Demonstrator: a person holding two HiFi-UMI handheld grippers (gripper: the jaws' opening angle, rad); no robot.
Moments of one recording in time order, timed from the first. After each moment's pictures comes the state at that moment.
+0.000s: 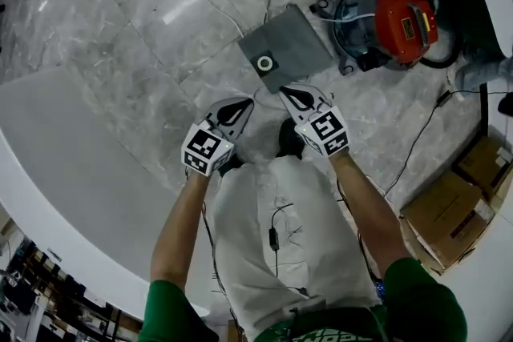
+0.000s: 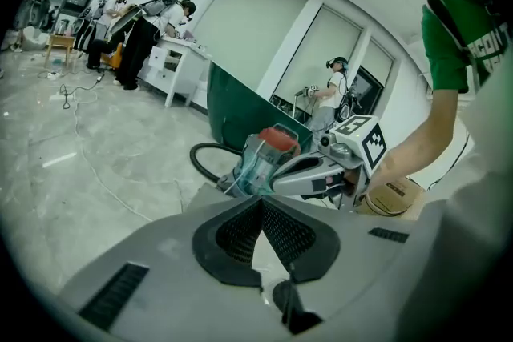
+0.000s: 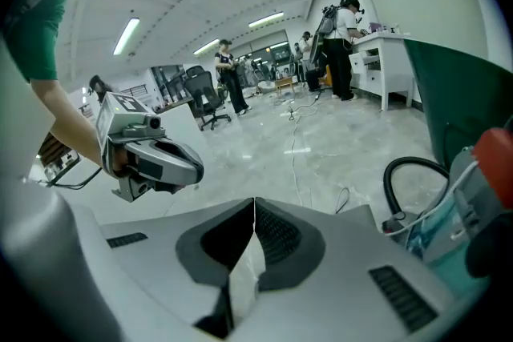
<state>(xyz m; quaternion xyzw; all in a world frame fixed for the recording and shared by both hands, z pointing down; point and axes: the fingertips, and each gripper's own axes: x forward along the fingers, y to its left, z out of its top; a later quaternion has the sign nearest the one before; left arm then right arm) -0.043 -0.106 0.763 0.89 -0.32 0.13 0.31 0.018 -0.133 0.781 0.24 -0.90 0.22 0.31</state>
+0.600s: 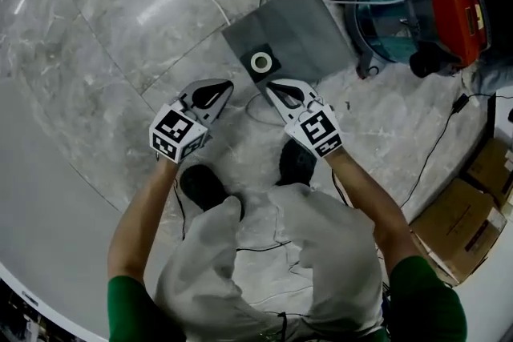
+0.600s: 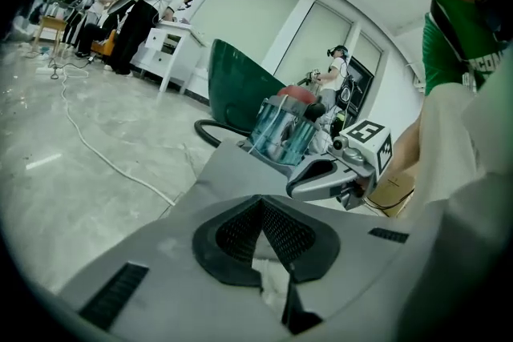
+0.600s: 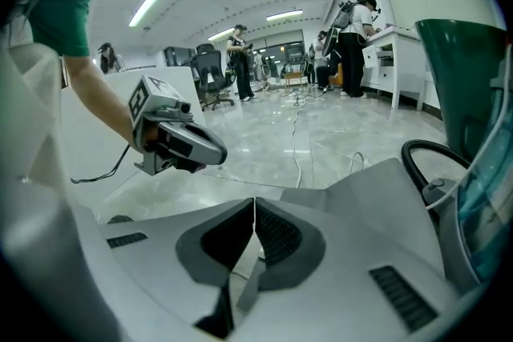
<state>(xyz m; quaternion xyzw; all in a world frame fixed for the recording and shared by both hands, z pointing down) -0.063 -0.126 1.008 0.91 -0.28 0.13 0.29 0.009 -0.126 1.015 0.23 -0.91 0.15 0.32</state>
